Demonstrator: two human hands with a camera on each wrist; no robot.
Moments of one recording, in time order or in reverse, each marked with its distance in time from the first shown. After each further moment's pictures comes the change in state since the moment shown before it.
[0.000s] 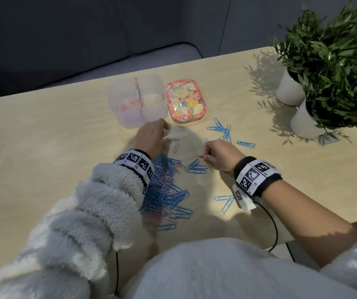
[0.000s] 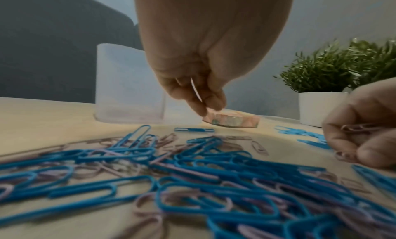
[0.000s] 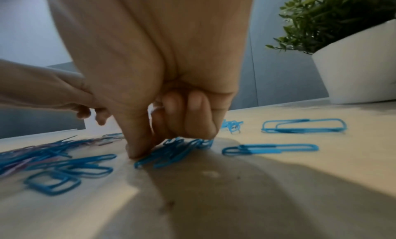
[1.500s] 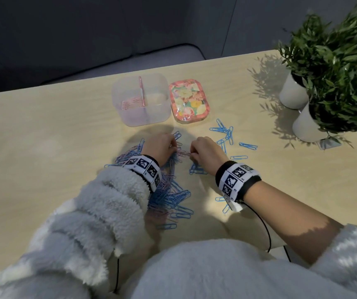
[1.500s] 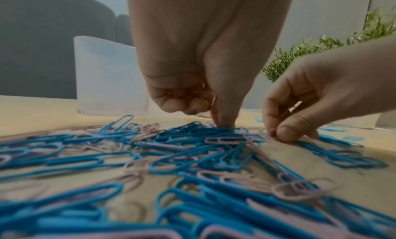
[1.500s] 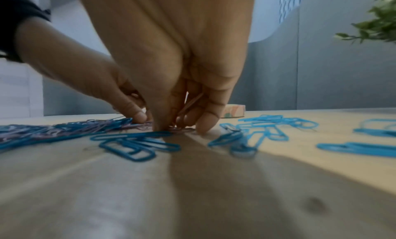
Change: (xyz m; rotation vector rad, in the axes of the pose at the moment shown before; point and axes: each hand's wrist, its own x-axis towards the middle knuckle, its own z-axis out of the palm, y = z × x) left_hand -0.014 0.005 0.016 0.065 -0.136 0.002; right_hand 0.010 -0.043 0.011 -0.064 0.100 -0.064
